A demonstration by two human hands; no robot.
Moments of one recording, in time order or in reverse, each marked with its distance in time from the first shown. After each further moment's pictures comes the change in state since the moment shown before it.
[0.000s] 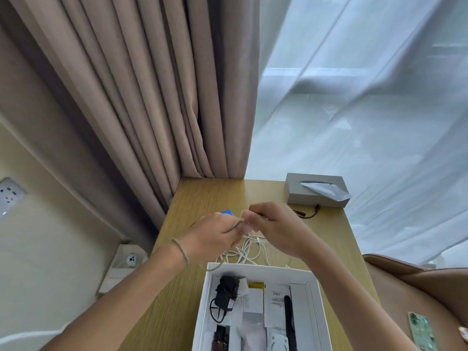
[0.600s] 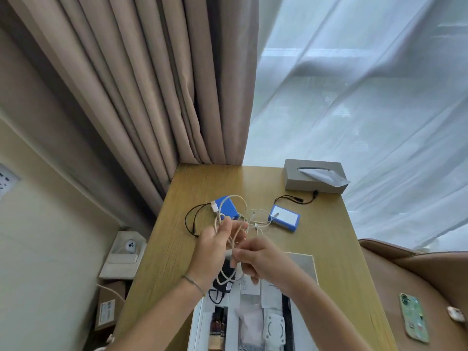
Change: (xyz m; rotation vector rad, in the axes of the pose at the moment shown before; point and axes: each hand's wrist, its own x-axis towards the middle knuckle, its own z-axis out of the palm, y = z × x) left_hand -0.030 0.004 0.074 -0.823 0.490 -0.368; right_hand -0.051 0.021 0.074 0.588 -0.238 0.378
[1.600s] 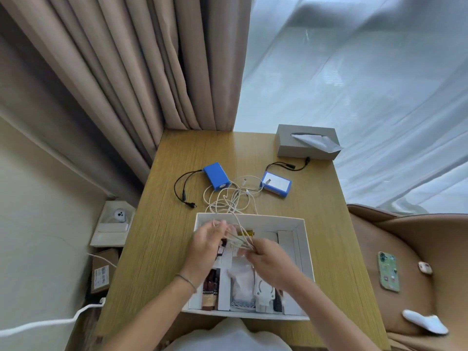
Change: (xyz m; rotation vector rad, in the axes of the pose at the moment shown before) left_hand -0.029 -0.082 -0.009 0.081 -0.043 -0.102; right_hand -0.022 0.085 0.015 -0.463 0.154 0.142
